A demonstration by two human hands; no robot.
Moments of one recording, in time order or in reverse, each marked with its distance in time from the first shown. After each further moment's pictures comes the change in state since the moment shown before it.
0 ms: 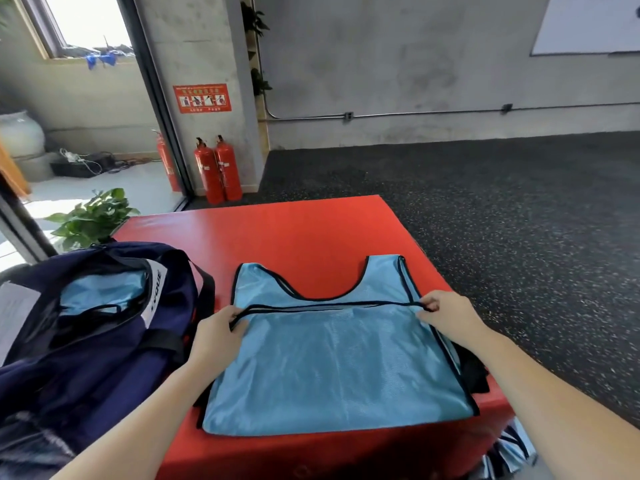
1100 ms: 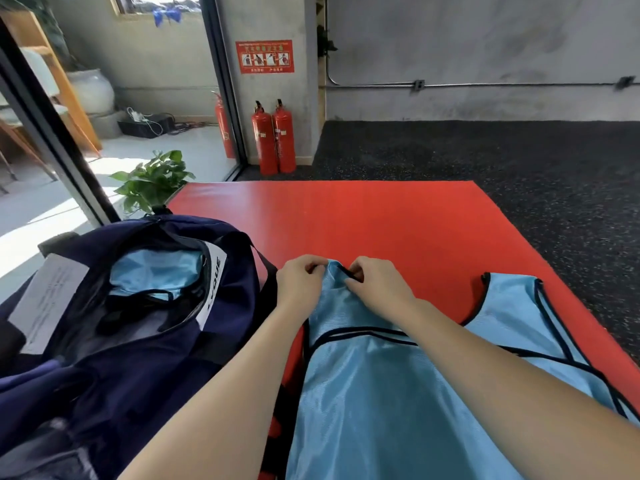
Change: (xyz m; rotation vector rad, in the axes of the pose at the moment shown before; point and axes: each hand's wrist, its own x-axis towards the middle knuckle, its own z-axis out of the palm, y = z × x) left_hand 0.127 -0.001 0.032 -0.338 0.098 -0.162; right_hand 0.099 -0.220 0.184 -0.127 -0.134 -0.399
